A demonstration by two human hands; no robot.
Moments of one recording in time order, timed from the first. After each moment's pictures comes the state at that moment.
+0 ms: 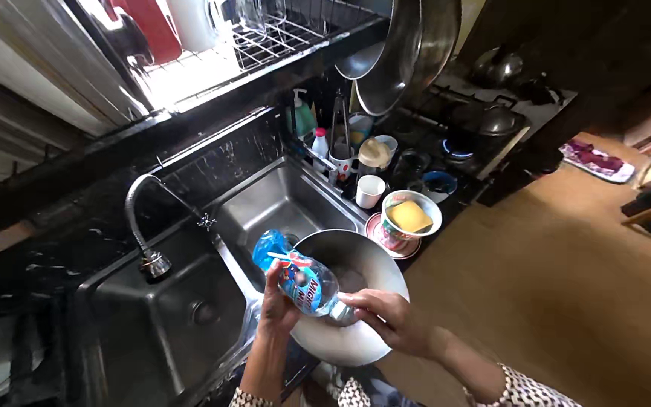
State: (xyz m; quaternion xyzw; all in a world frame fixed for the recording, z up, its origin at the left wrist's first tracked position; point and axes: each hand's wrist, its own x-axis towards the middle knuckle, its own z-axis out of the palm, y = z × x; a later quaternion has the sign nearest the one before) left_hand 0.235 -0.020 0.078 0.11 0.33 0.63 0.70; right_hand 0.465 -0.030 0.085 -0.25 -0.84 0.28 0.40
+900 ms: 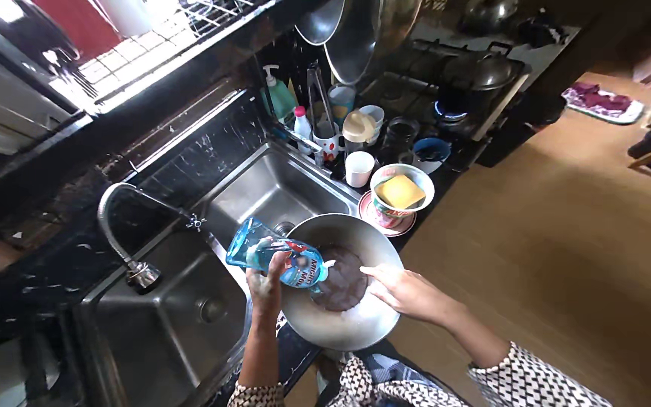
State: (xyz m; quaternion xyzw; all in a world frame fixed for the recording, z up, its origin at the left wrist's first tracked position) left_hand 0.232 -0.003 0.070 0.42 0.51 0.64 0.39; right_hand 0.509 -0.017 0.067 -0.50 -0.78 0.39 0.00
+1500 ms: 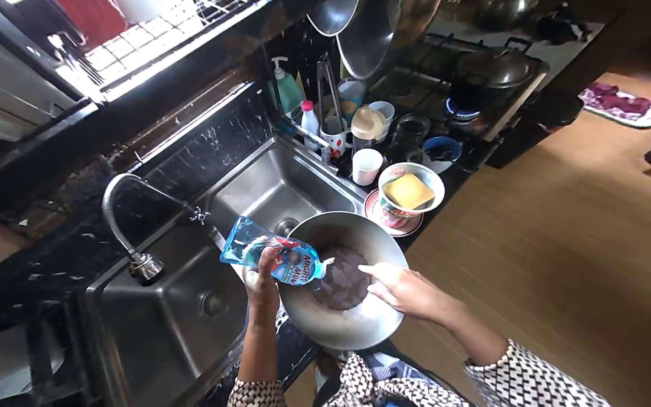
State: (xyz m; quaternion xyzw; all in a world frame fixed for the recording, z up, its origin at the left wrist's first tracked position) left_hand 0.219 0.001 0.059 0.34 0.51 0.67 0.42; right_hand 0.501 -0.008 0.068 -0.48 -0.79 0.38 -0.01
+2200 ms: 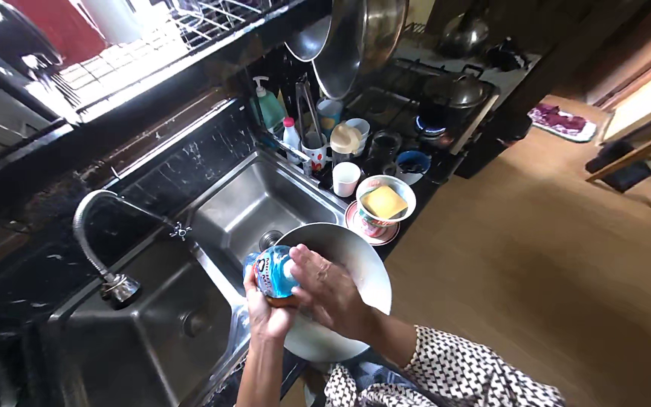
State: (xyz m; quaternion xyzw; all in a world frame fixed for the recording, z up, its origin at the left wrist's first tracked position) left_hand 0.261 -0.013 0.094 -0.05 0.26 0.64 0.72; right_hand 0.400 -0.008 0.083 -0.28 -0.78 0.08 0.55
